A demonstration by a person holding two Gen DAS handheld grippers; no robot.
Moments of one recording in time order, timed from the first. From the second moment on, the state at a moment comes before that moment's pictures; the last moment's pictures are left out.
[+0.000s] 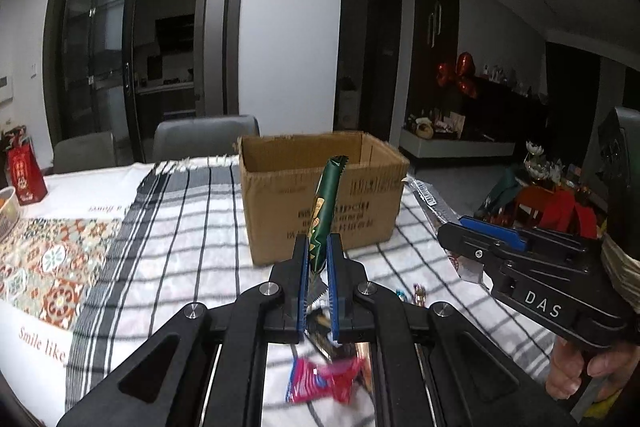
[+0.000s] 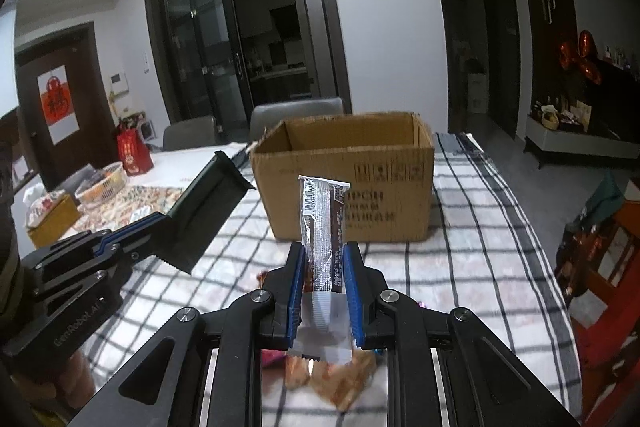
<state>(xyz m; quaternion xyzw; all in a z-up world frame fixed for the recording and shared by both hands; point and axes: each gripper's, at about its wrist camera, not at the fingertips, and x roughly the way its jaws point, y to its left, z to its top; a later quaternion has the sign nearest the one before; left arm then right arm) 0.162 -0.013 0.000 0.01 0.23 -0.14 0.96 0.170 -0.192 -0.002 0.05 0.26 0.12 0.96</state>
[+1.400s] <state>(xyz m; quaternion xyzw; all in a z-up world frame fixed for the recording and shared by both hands) 0.367 -0.032 0.018 0.03 0.26 -0.14 0.95 0.381 -0.206 0.018 0.04 0.30 0.08 0.95</state>
